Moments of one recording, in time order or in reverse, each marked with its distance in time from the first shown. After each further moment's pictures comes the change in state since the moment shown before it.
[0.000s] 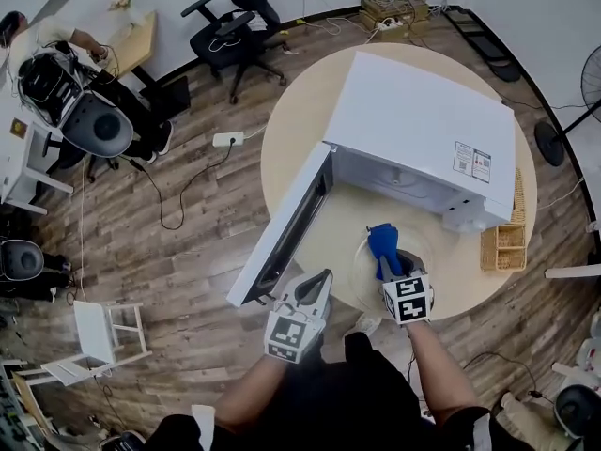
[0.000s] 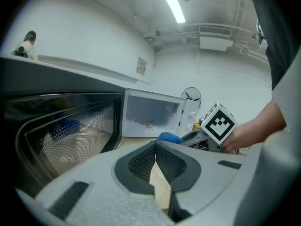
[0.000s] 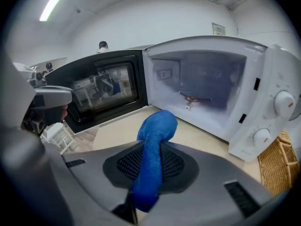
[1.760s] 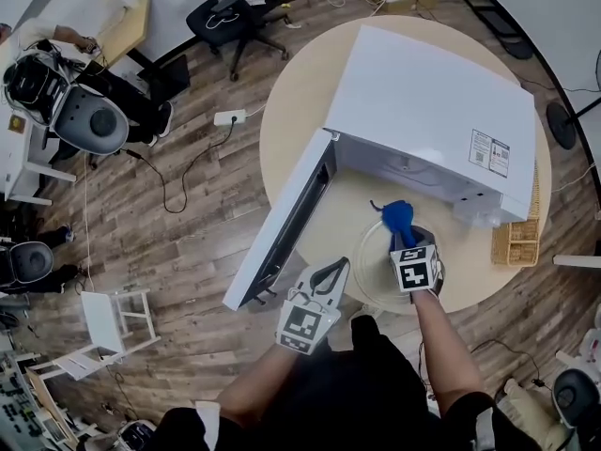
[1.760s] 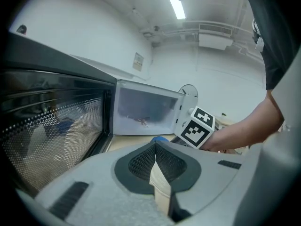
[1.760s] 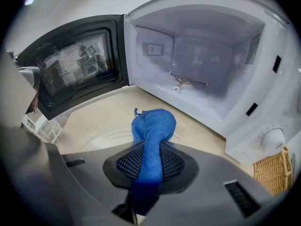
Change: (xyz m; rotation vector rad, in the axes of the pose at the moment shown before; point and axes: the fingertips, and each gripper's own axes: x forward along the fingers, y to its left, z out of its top) left arm 0.036 -0.008 -0.004 -0.002 0.041 -0.053; right arm 0.055 -0.052 -0.021 -0.042 0.192 -0.114
